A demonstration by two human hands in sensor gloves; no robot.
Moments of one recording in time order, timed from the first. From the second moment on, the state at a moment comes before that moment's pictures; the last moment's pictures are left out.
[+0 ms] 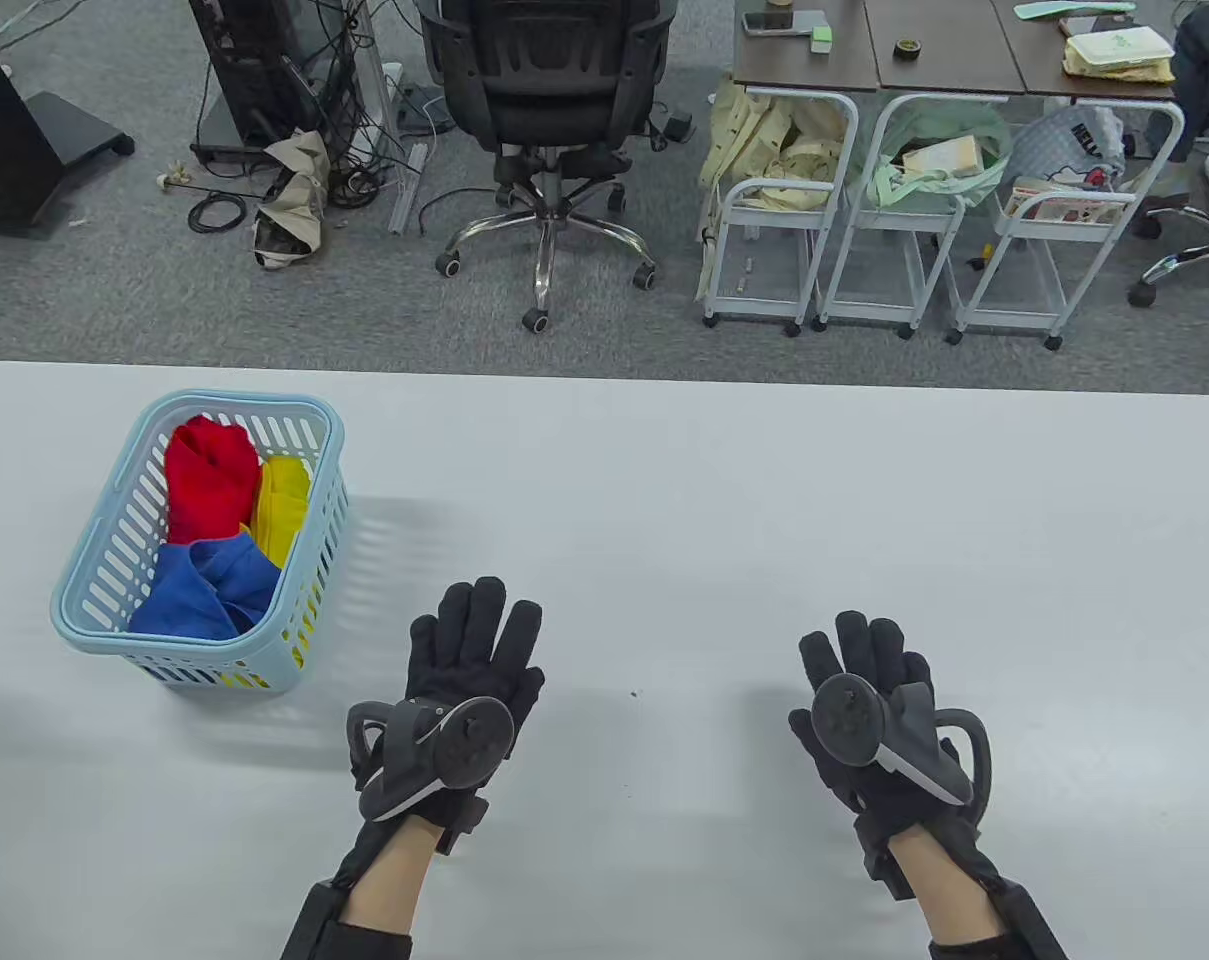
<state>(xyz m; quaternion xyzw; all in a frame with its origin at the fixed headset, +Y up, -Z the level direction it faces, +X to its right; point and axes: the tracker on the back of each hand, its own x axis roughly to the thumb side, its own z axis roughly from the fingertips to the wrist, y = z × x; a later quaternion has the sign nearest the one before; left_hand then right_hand) -0.161 -0.714 -0.267 0.09 -0.15 0.08 0.98 0.204 -0.732 -0.267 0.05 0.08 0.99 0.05</state>
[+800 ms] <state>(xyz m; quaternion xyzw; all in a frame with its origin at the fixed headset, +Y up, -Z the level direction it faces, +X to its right) -0.270 -0.594 -0.308 0.10 0.13 0.05 0.98 0.209 -0.721 -0.258 0.06 0.08 0.99 0.11</state>
